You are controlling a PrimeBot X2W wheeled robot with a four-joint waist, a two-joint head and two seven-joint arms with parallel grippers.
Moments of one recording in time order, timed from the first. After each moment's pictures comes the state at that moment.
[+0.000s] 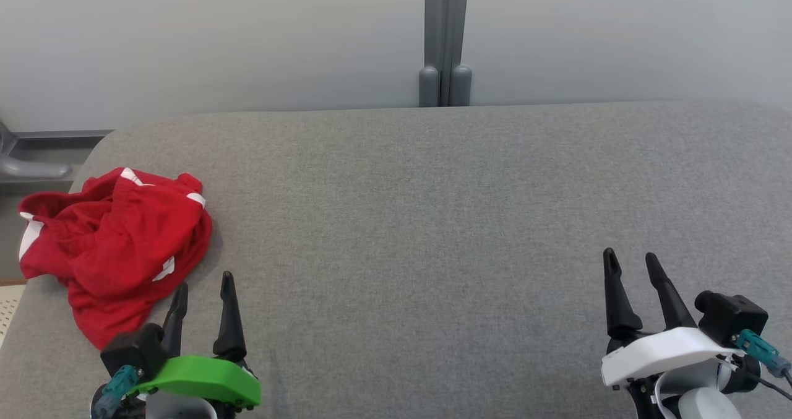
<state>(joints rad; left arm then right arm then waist) -0.05 0.08 -0.09 0.27 -0.43 0.00 -0.20 -0.02 -0.05 -0.01 0.20 0.37 0.13 -0.20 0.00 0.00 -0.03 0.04</state>
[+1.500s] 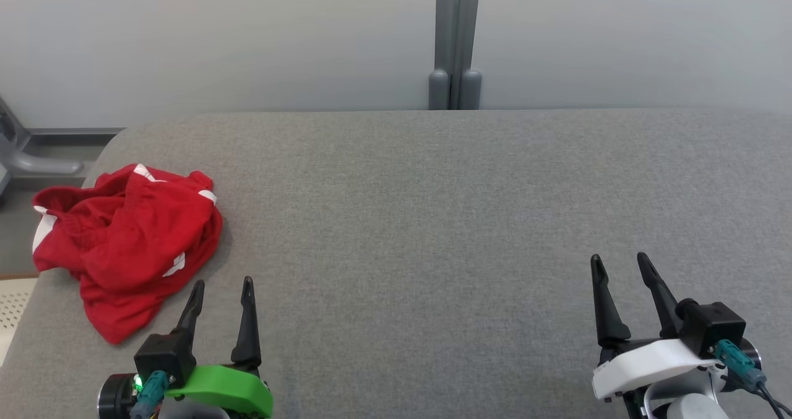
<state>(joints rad) -0.05 0.07 -0.11 0.30 -0.24 -0.03 -0.26 -0.01 -0.05 0.02 0.20 0.19 0.13 -0.26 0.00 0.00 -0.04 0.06</state>
